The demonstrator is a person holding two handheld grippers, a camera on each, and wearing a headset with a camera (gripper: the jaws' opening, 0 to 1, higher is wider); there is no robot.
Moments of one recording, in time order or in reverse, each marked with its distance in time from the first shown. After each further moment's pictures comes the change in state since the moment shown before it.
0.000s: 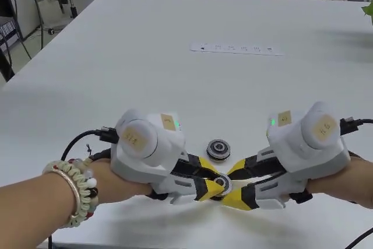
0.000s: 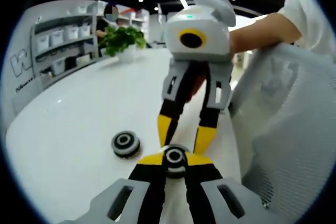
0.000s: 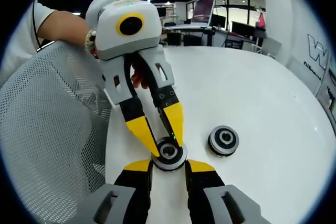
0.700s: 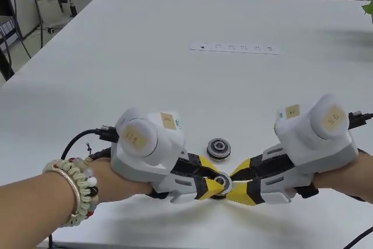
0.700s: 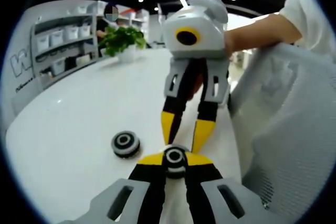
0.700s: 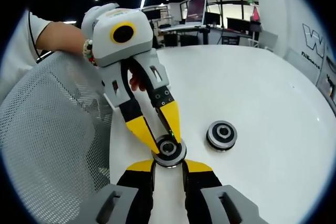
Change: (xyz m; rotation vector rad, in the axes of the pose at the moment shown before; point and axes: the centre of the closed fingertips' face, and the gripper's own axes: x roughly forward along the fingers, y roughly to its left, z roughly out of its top) left arm 0.001 0.000 0.000 0.000 -0.001 -0.001; right arm -0.006 0.001 -0.002 0.058 -0.006 0.020
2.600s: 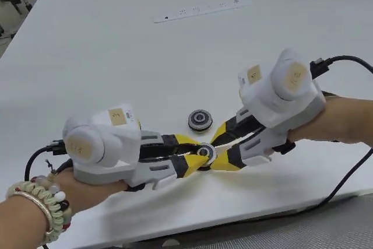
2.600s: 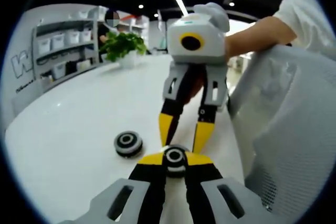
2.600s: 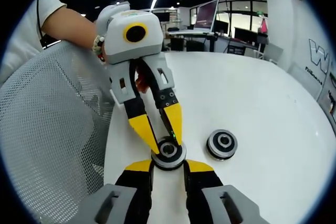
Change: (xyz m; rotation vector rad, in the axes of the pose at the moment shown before) left arm -0.003 0.004 -0.001 0.007 -0.058 -0.005; right arm 0.005 -0.006 0.003 -0.078 -0.039 0.002
